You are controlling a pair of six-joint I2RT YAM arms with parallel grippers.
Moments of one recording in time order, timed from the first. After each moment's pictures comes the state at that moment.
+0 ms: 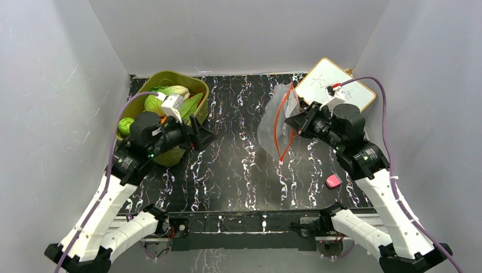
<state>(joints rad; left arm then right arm) -0.49 0.82 1.06 -0.57 0.29 -0.46 0.41 0.84 1.10 -0.51 -0.14 0.66</state>
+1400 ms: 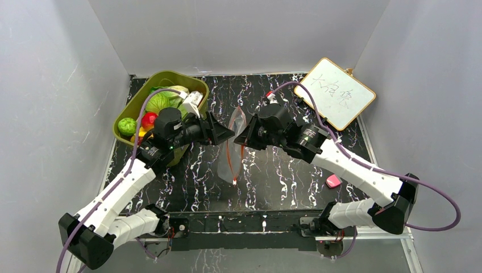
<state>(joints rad) -0.55 1.01 0.93 -0.21 0.42 -0.65 0.90 1.28 1.30 -0.59 0.03 1.06</state>
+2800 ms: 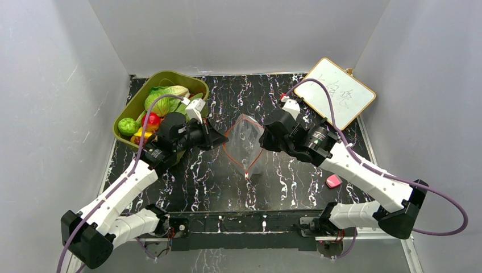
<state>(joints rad) -0.56 1.01 0.87 -0.25 0.36 -0.62 0.91 1.22 1.30 -0.86 0.39 0.90</state>
